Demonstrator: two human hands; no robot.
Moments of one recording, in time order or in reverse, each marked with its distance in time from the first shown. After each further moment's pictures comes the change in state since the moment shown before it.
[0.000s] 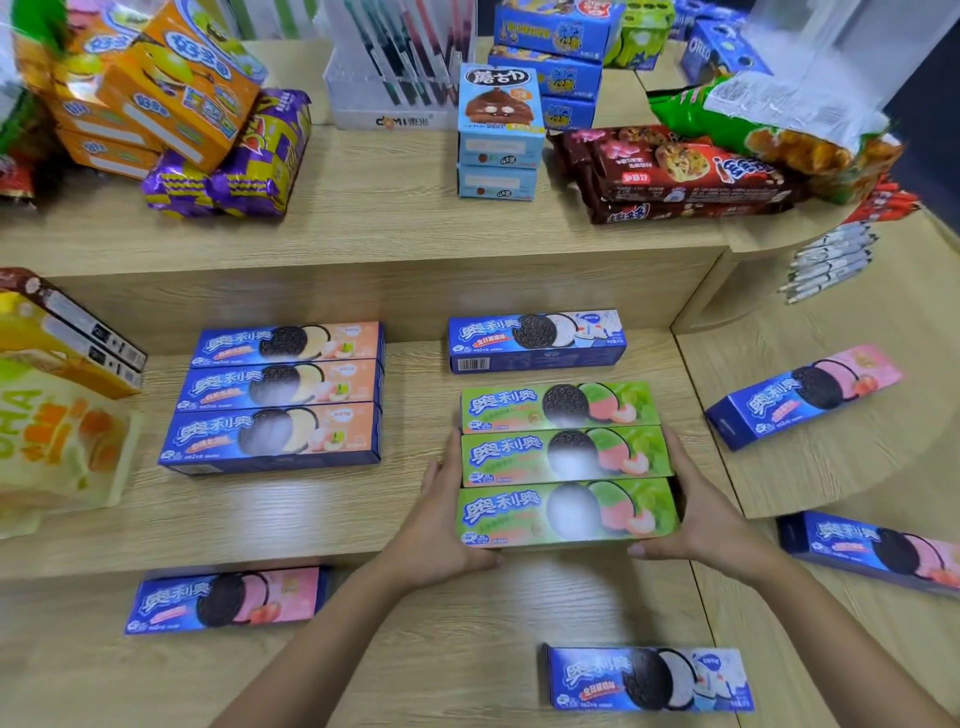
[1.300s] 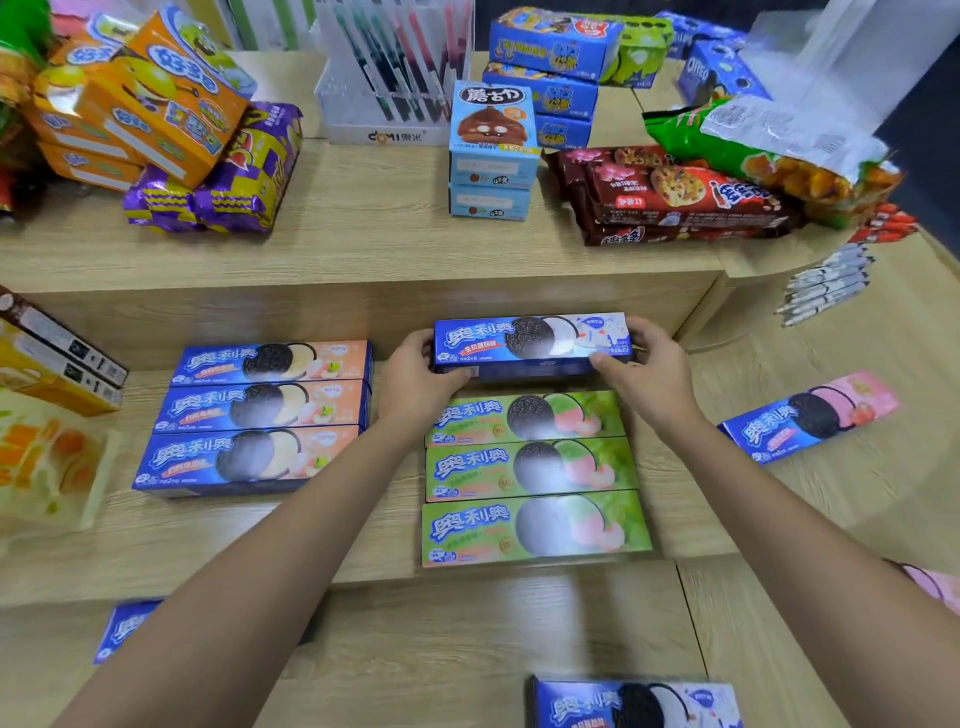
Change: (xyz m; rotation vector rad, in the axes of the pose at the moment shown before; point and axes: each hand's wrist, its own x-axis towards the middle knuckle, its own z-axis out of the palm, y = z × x) left_hand 0.116 0.055 -0.070 -0.136 0.586 -0.134; right_hand 0.121 -0.086 -0.031 0.114 0.570 -0.132
